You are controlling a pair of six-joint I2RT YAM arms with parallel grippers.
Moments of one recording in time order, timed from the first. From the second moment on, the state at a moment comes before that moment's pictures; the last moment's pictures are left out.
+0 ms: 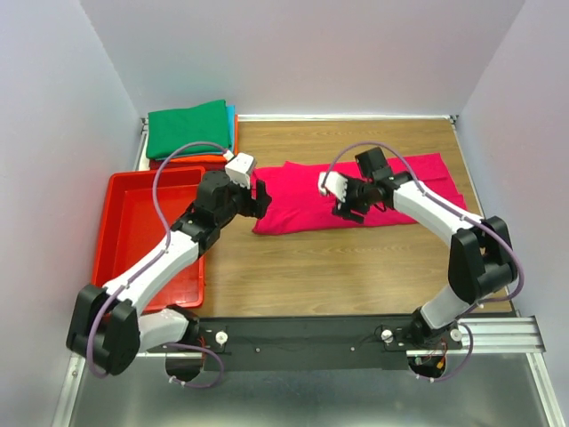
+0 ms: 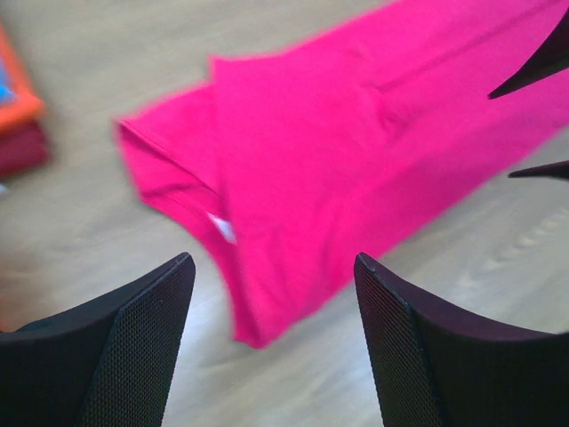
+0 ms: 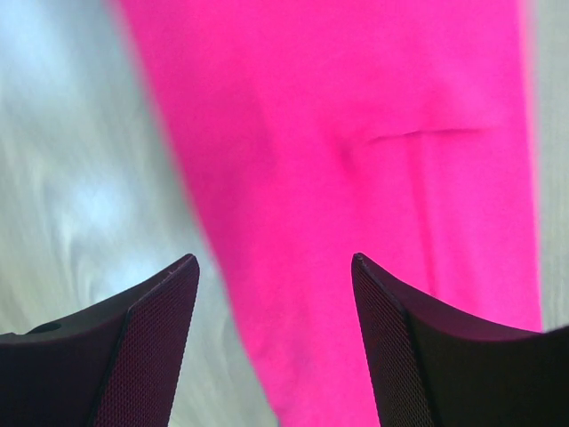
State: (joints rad) left arm -0.46 1.15 0.75 0.05 0.10 -0.10; right arm 0.41 1.63 1.17 -0.54 -0.32 -0.94
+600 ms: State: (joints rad) left arm -0.53 1.45 0.59 0.13 0.16 -0.93; right arm 0.19 1.48 0.96 -0.59 -0.31 -1.19
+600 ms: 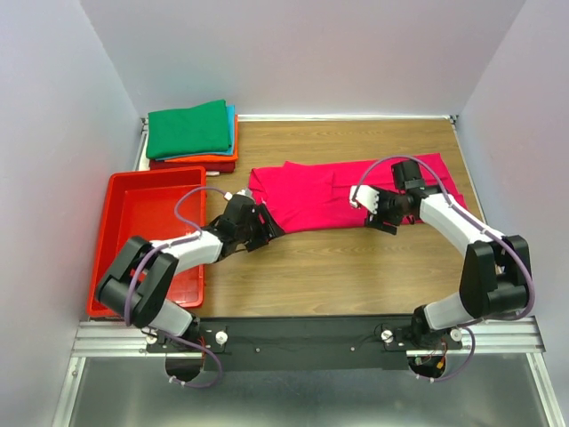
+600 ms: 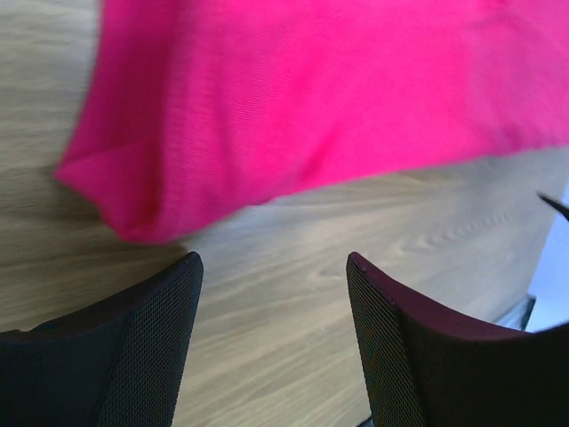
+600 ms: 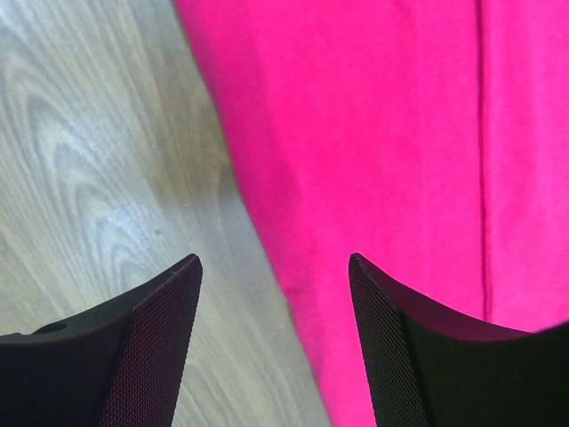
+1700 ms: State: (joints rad) left arm -0.37 1.67 0.88 0.04 -0.04 -0.87; right arm -0.07 1.62 0.91 -0.57 -0.25 -1.42
